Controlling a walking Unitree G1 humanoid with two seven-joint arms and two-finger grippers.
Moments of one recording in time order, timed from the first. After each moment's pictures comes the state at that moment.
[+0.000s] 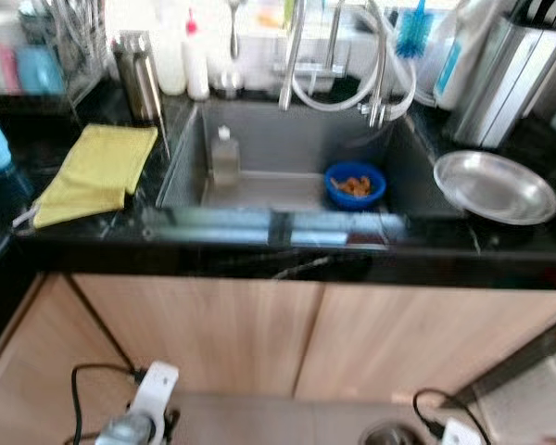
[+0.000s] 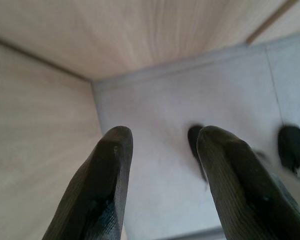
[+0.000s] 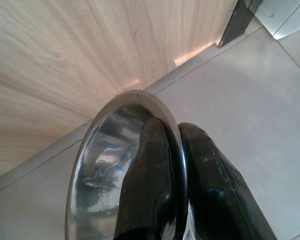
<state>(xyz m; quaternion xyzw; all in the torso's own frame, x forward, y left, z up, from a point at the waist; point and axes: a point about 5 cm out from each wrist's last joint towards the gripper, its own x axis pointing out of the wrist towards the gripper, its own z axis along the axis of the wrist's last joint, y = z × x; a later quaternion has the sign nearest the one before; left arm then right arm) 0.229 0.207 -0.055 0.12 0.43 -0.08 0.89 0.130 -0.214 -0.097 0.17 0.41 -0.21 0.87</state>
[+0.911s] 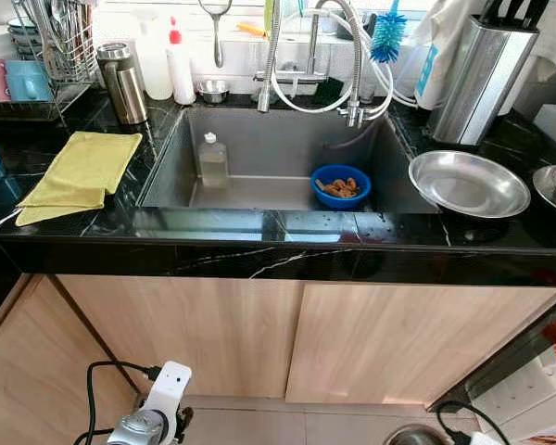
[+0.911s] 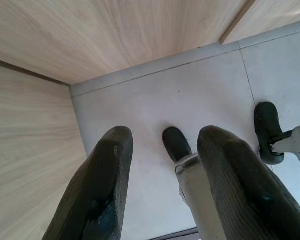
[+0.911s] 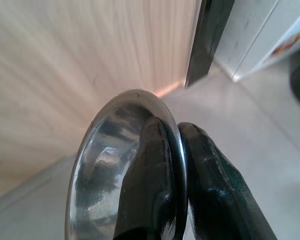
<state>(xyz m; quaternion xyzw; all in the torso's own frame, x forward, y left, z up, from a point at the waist) 0.224 0.198 -0.061 0.12 0.45 -0.10 0.88 0.123 -0.244 -0.085 0.14 0.33 -0.24 0.90</state>
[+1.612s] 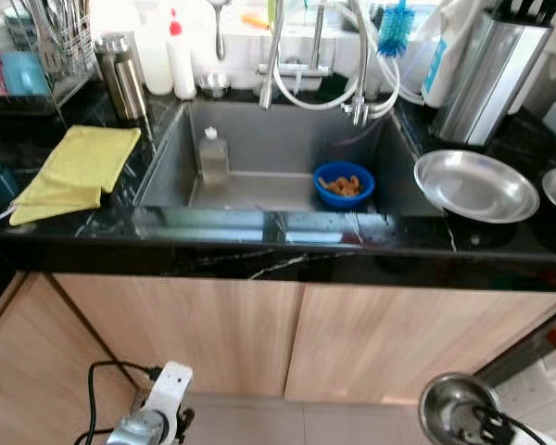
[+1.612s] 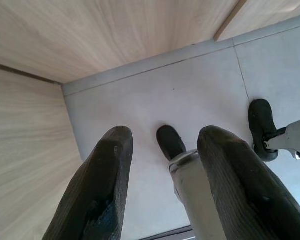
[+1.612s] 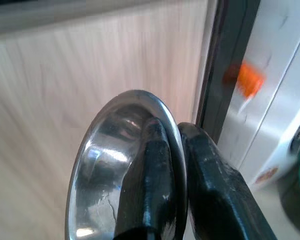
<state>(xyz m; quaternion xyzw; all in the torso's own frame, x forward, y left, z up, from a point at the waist) 0.223 0.197 -0.061 0.12 0.45 -0.11 0.88 0.126 -0.259 -0.013 0.05 0.10 -0.26 0.96</state>
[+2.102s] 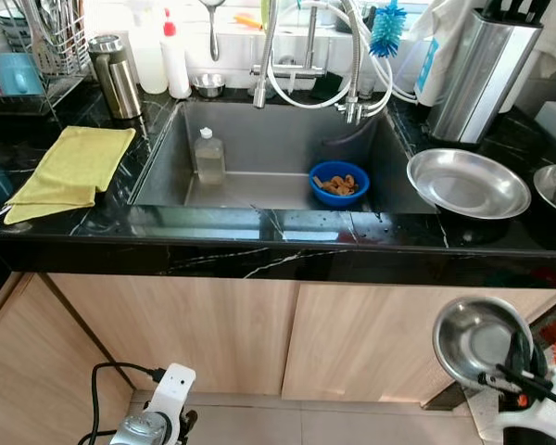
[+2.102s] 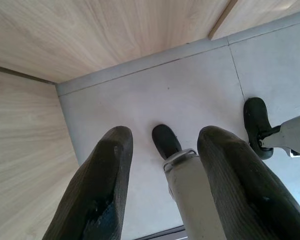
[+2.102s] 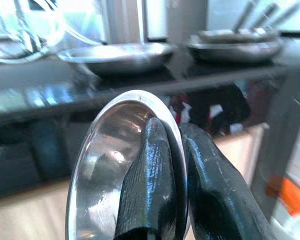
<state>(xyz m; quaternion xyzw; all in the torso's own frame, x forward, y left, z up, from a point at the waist) 0.222 0.193 -0.063 0.12 0.45 -0.11 0.88 0.168 -0.236 0.090 0.02 -0.04 -0.18 0.98</state>
